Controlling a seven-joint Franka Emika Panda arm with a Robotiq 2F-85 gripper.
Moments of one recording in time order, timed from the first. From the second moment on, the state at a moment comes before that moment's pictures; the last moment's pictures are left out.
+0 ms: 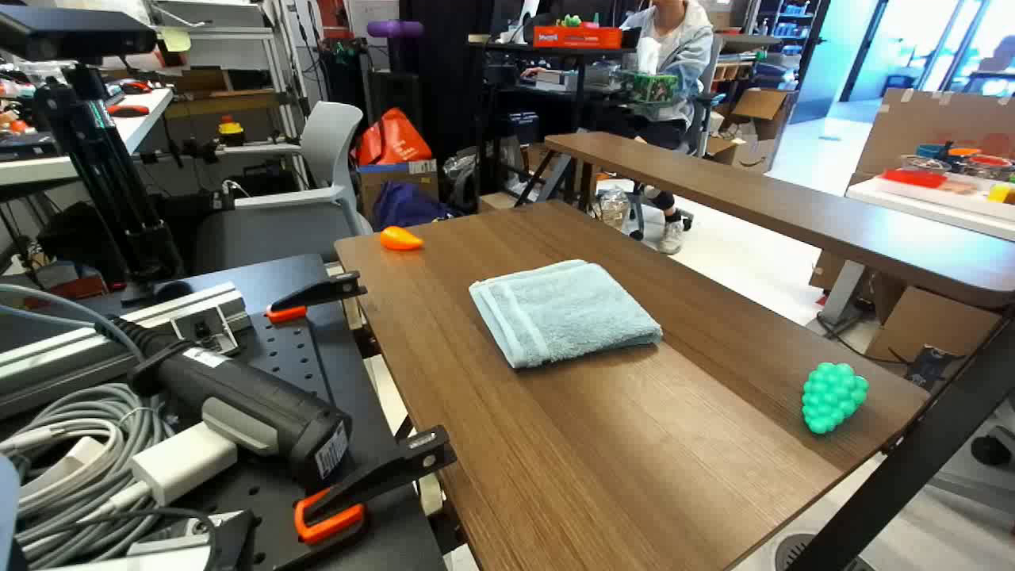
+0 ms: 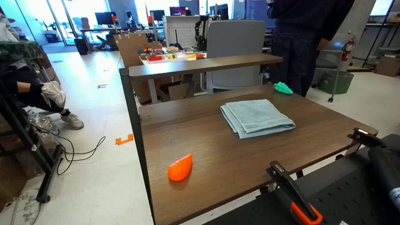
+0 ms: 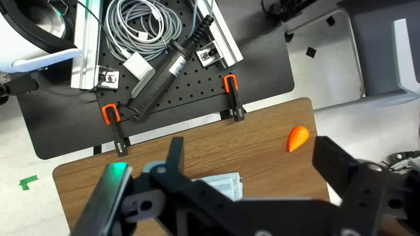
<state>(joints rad) -0.02 -0.54 -0.14 -2.40 0.17 1.59 0.01</state>
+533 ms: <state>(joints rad) -0.02 -0.53 -0.13 -2.39 0.30 1.71 0.02</state>
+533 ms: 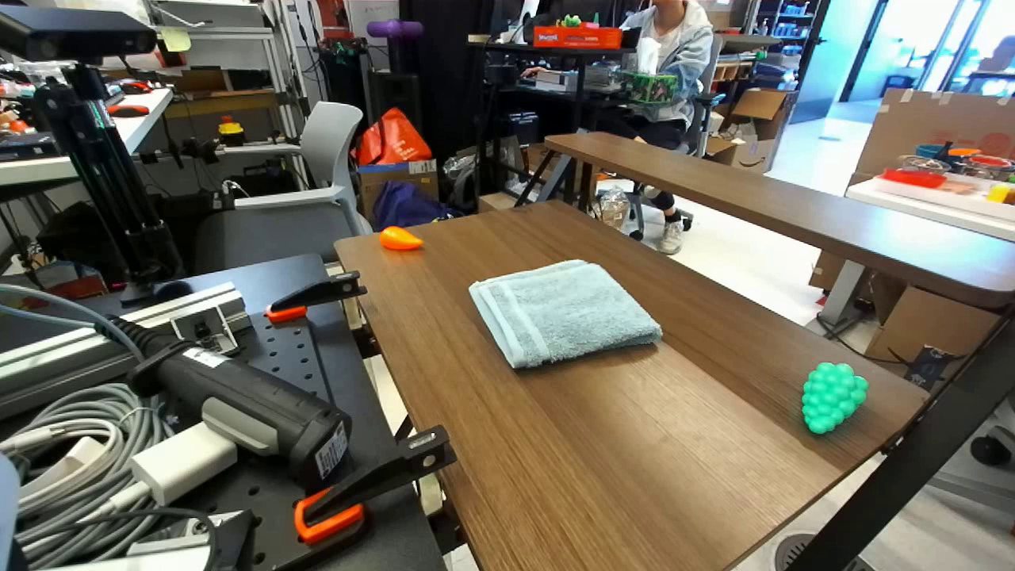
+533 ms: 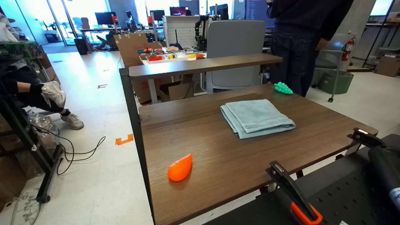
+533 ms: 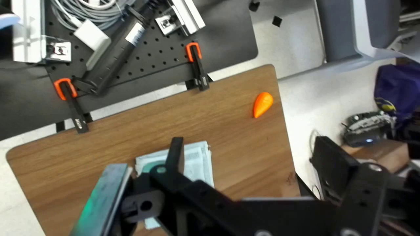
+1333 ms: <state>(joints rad) -0.01 -0.10 -0.07 -2.17 0.37 1.85 0.08</state>
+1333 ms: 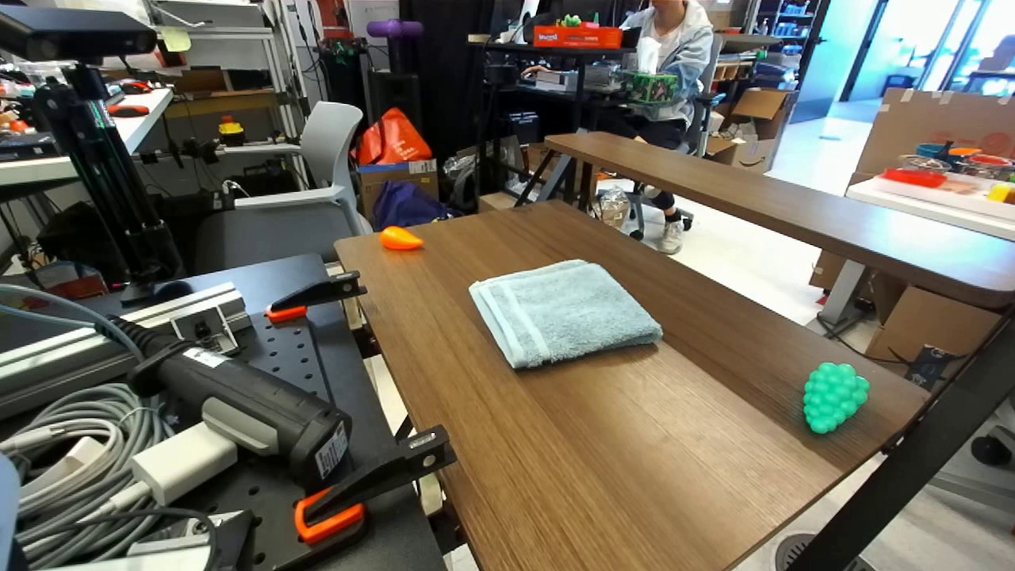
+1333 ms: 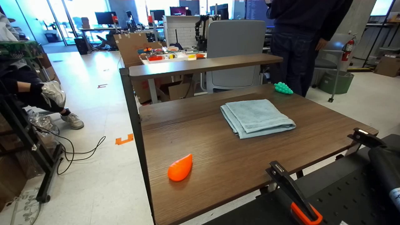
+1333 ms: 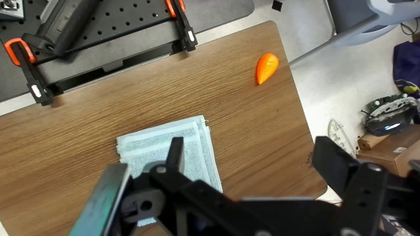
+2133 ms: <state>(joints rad) -0.01 0.02 0.00 -2.24 0.13 2.39 0.29</state>
